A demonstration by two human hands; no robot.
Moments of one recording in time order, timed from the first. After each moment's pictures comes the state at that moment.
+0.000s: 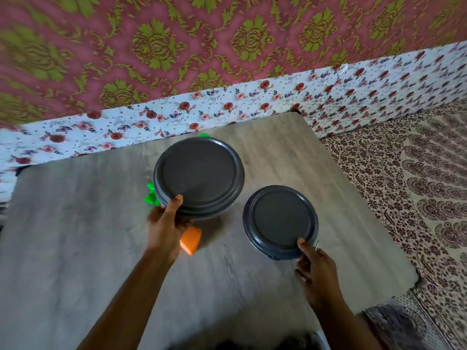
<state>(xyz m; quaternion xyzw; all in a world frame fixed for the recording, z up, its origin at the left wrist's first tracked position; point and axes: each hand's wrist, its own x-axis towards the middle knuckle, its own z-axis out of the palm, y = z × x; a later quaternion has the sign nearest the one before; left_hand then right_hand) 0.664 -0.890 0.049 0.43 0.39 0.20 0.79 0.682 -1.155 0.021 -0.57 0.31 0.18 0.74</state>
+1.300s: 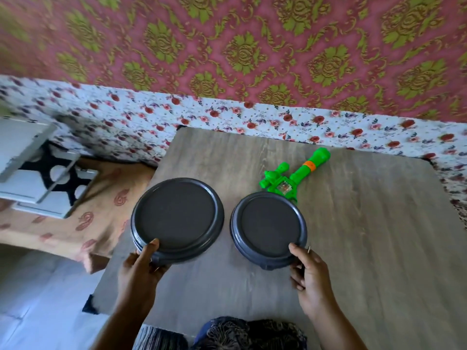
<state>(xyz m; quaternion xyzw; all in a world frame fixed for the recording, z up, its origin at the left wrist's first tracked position) 0.394 -0.804 0.047 0.30 0.56 0.37 0.68 0.599 -0.996 0.039 -0.61 0.12 0.35 0.70</state>
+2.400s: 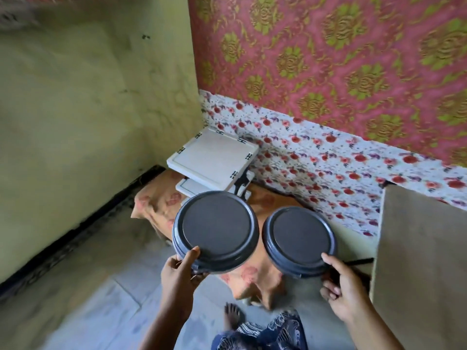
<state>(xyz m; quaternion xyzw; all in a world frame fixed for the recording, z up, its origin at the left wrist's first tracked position) 0.006 -0.475 0.034 0.24 0.57 0.46 0.64 0.271 -0.577 0.032 -0.61 0.08 0.48 0.63</state>
